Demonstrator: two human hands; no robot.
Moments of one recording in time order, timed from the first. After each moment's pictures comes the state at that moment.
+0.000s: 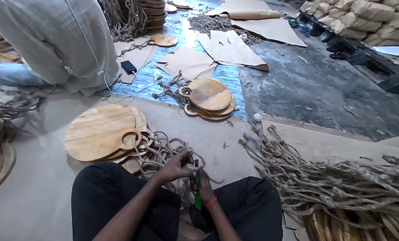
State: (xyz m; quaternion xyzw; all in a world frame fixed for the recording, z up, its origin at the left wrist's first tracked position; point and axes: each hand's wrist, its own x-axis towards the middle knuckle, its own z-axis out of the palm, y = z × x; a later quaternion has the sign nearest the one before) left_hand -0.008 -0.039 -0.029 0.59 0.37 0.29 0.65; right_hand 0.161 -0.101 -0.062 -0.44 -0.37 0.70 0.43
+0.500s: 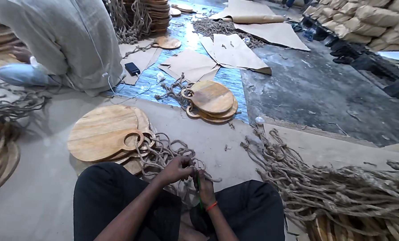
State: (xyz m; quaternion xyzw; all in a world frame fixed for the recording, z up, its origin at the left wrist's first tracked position) left_hand -0.009 -0.039 -0.024 0.60 0.40 0.26 0.64; right_hand 0.153 -0.101 -0.068 -0.51 -0.43 0.54 0.51
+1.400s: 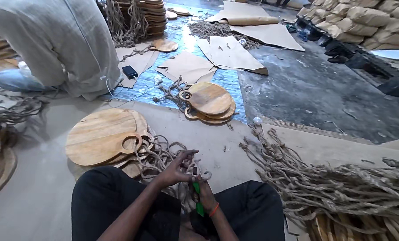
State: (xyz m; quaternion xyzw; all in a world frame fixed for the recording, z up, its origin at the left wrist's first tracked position) left_hand -0.012 -0.037 -0.029 0.63 0.36 0.31 0.62; right_hand 0.164 -0.106 -0.057 -0.39 -0.43 0.70 0.42
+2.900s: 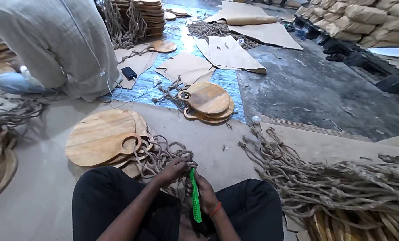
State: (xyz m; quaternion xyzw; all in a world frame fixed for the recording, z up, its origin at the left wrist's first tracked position) left_hand -0.010 -0.039 -0.028 0.52 0.40 0.27 0.71; right_hand 0.163 -0.103 -0.050 -0.37 -0.26 0.79 0.42
